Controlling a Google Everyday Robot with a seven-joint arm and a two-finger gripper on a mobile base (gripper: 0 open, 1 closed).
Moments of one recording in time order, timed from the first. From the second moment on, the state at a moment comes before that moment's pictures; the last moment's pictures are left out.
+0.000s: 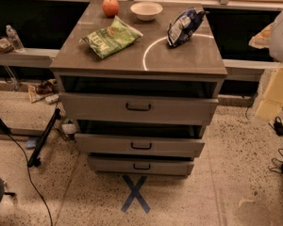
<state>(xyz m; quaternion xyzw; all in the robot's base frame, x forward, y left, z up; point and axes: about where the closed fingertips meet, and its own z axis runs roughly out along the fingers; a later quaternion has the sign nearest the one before) 0.438 -0.217 0.977 -0.60 0.78 -0.03 0.16</state>
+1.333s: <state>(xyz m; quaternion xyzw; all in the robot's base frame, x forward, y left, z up) 0.579 -0.190 1.032 -0.55 0.77 -0.05 0.33</state>
